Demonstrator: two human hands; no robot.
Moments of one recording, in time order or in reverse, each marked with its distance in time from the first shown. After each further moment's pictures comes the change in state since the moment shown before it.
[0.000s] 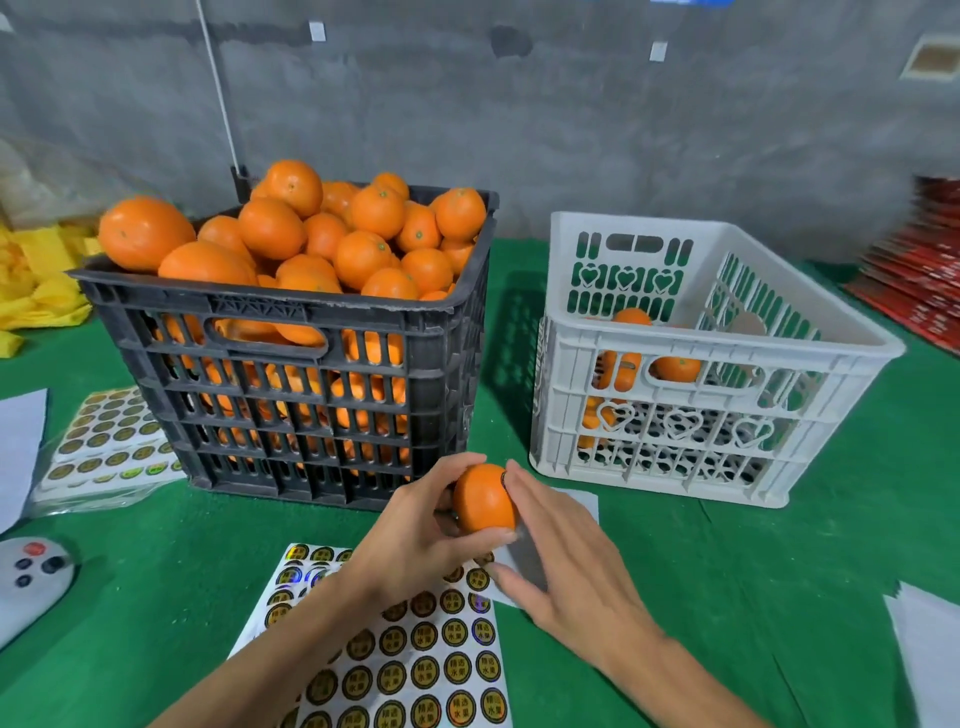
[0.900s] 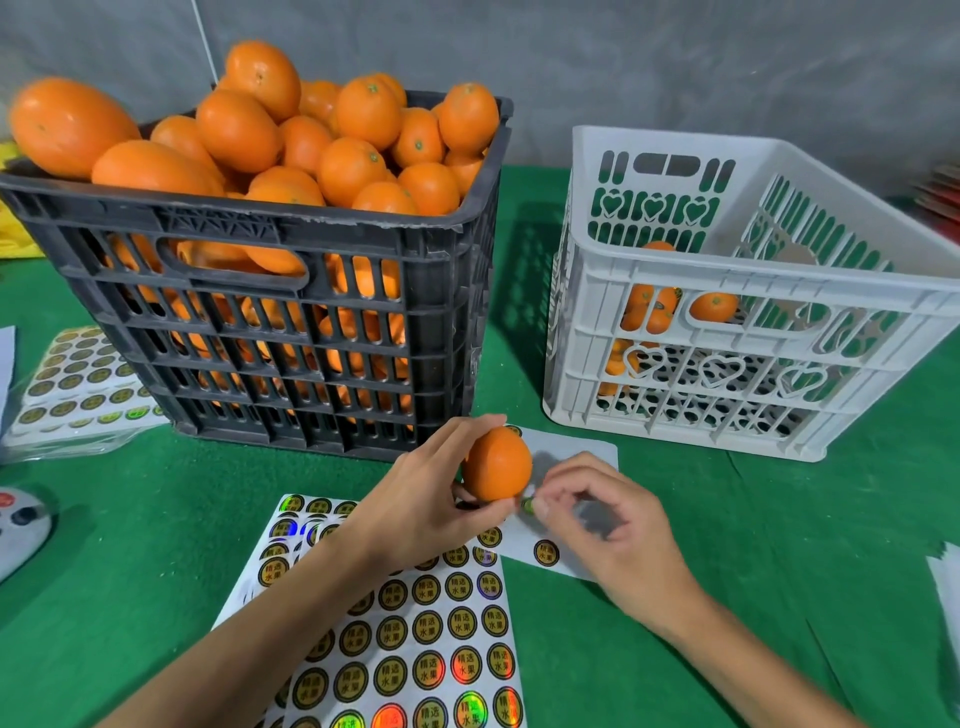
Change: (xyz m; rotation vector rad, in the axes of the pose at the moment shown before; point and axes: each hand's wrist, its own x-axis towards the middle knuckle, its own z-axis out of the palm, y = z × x) left_hand 0.000 -0.021 0.004 0.274 -0.087 0.085; right_hand -0.007 0.016 0.002 0.796 0.099 0.183
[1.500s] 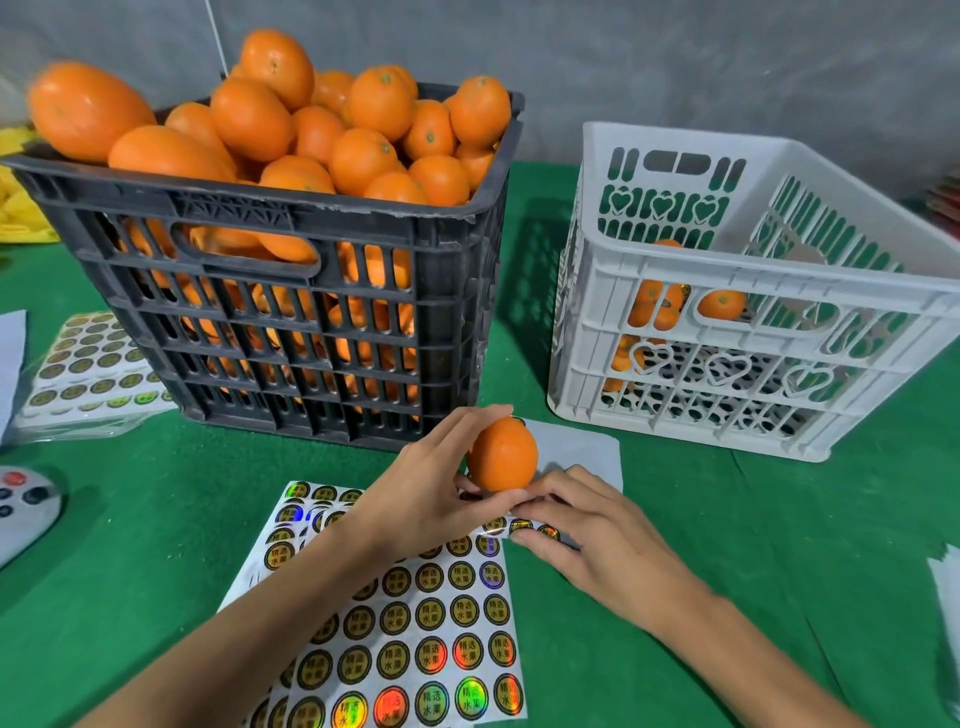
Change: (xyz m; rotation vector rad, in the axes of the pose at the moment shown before) left_hand -0.001 0.004 0.000 -0.045 0.041 0.058; right_hand 0.001 0.005 -0.002 -0.684 -0.349 -0.161
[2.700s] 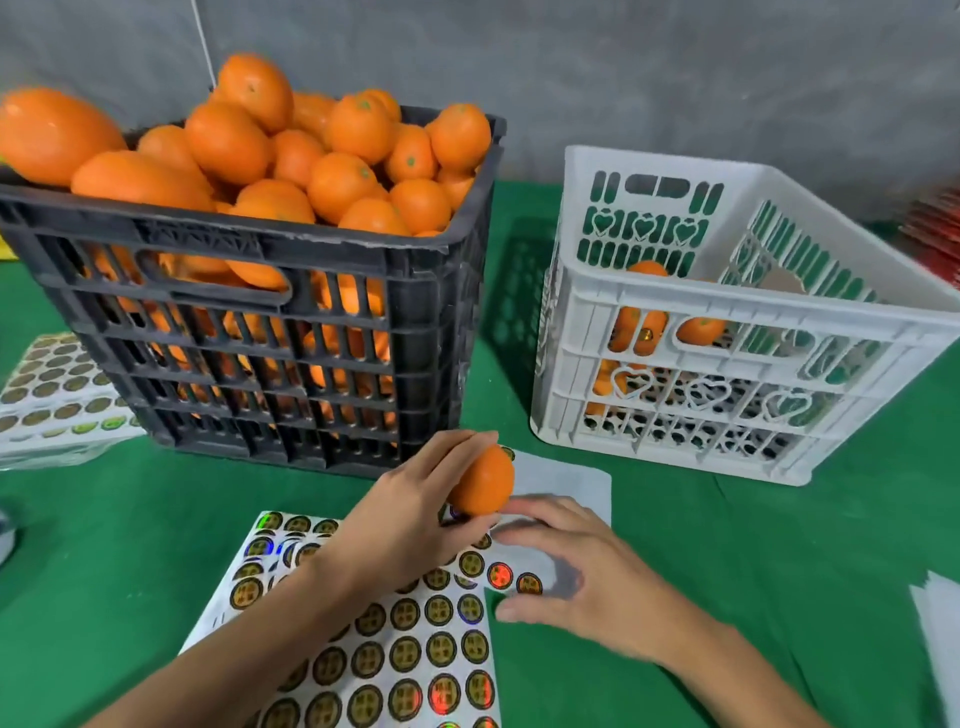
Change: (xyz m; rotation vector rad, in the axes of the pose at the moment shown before) left_hand 0.004 0.004 0.003 0.220 0.047 0.055; right_hand -0.005 0.015 -0.004 0.289 -0.211 0.174
